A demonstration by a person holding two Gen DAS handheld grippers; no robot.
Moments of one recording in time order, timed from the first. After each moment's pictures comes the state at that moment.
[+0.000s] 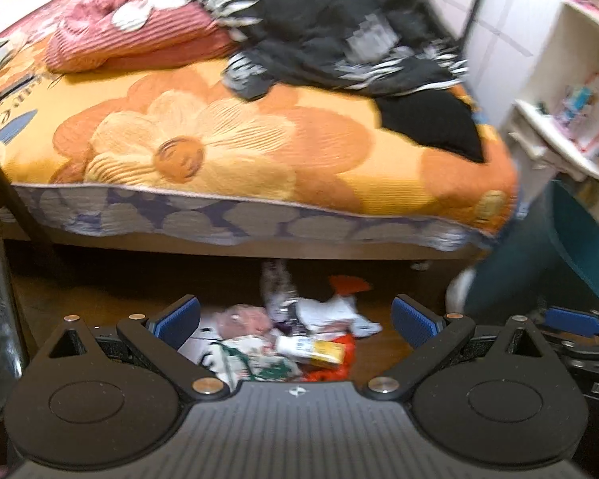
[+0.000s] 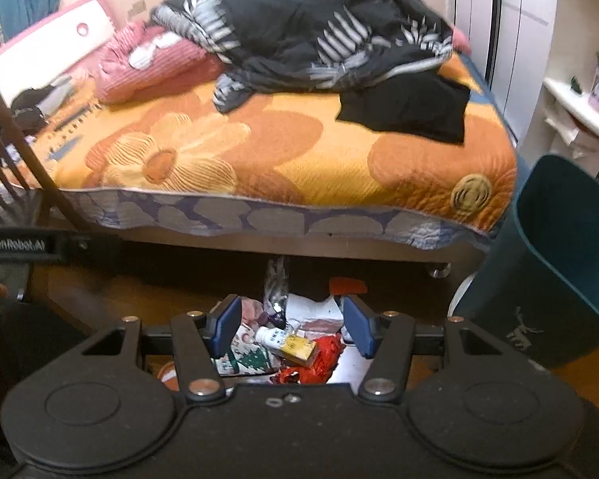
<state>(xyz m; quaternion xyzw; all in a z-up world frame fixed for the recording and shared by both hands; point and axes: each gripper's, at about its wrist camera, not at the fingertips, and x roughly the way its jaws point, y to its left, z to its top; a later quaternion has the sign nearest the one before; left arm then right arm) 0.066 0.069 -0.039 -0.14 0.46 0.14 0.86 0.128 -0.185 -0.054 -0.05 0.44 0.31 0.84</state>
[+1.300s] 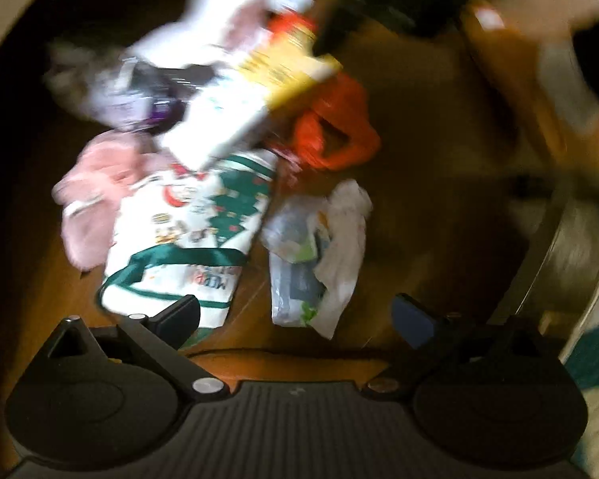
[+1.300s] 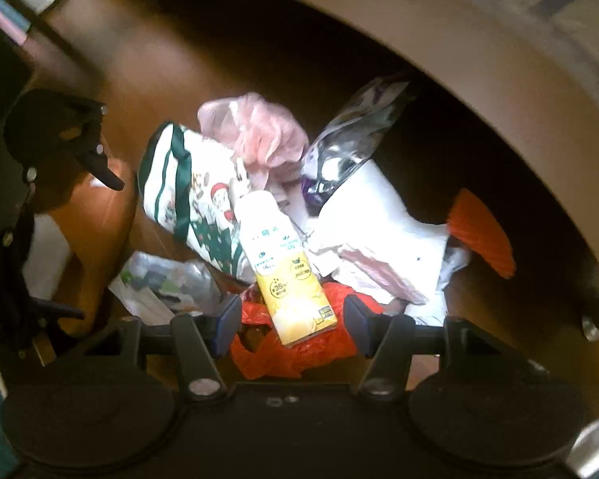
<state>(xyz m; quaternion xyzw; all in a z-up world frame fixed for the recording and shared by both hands) 0.132 0.036 -0.417 0.16 0.73 -0.24 0.61 0.239 -0.033 -0.388 -0.33 0.55 0.50 0.59</state>
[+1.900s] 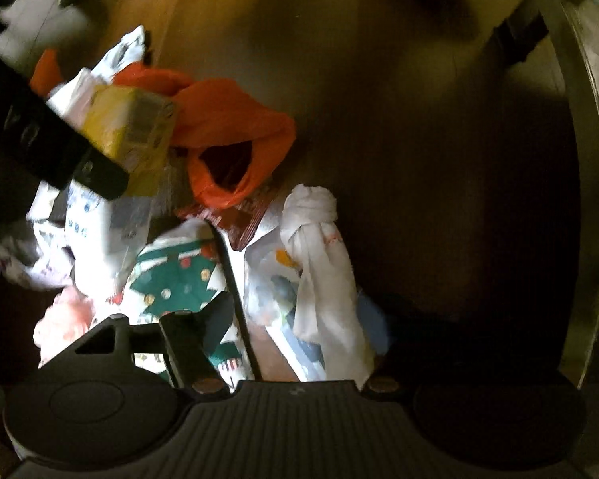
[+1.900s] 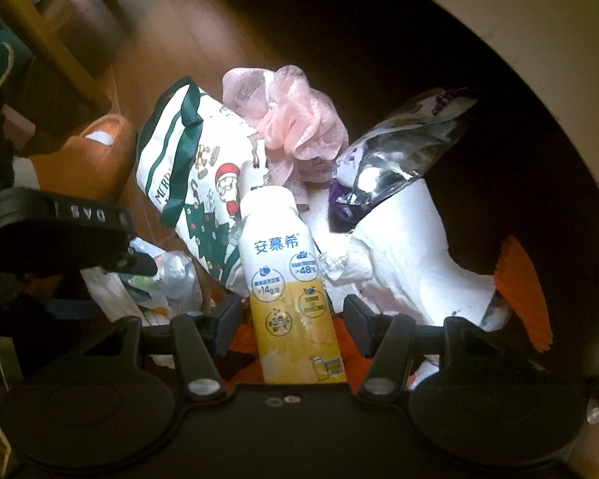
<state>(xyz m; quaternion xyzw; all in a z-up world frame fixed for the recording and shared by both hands) 0.075 -0.035 -0.475 0.40 0.59 -0.35 0.61 0.224 -0.008 -0.442 -0.38 0.49 0.56 0.56</state>
